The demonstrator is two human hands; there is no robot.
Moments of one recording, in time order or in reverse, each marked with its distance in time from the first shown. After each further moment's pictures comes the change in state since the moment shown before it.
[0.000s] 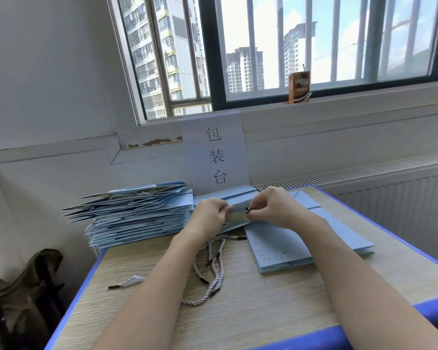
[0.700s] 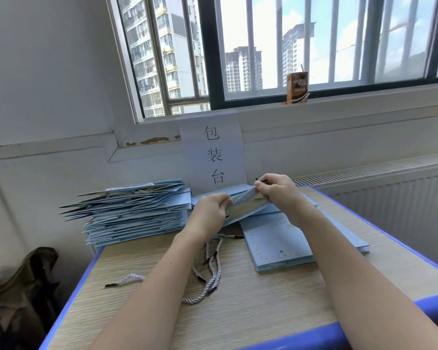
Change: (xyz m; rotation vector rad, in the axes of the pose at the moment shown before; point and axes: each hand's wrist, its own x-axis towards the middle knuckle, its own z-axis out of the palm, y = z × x) left_hand 0.000 0.007 0.003 -0.026 0.052 0.040; right_hand 0.003 -0.004 -0.014 0.507 0.209 0.113
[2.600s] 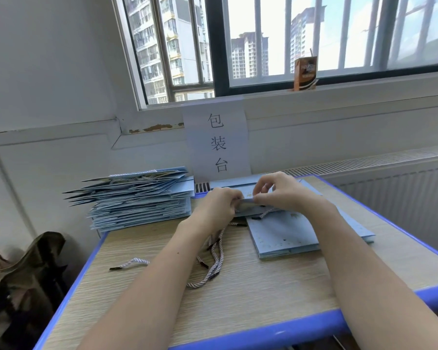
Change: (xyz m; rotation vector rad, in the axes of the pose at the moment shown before) left_hand -0.004 0.002 0.004 0.209 -0.143 0.108; right_hand -0.008 0.001 -0.004 -0.443 -0.219 -0.028
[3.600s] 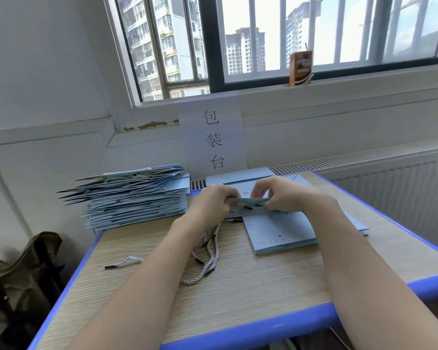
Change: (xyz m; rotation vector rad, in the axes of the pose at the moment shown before) left_hand 0.000 -0.003 0.002 -0.033 0.015 0.045; right_hand -0.004 0.006 -0.007 -0.204 -0.221 0.047
